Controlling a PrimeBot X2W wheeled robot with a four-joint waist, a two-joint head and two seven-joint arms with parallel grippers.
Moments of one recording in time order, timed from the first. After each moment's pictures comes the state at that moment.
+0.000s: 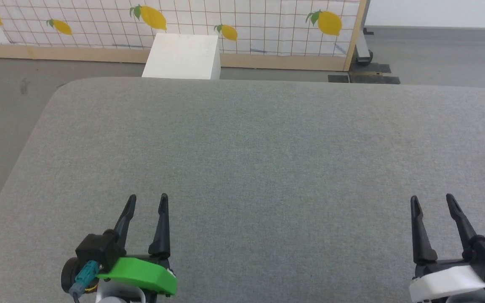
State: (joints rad) left arm -0.01 0.05 -0.07 0.12 -0.24 -0.11 -0.26; right arm 0.08 -0.05 -0.12 0.04 0.03 0.13 -0.25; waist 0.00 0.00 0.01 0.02
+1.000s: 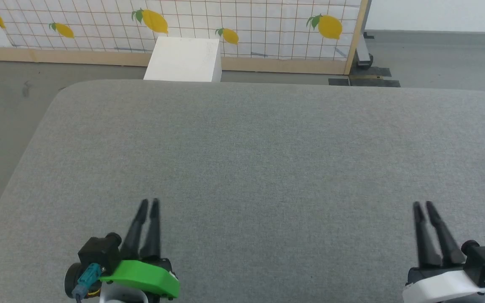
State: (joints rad) left arm 0.00 0.05 -0.08 0.13 -0.26 -0.09 -0.26; right arm 0.10 -0.05 -0.09 0.06 0.07 0.13 -0.25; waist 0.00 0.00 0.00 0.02
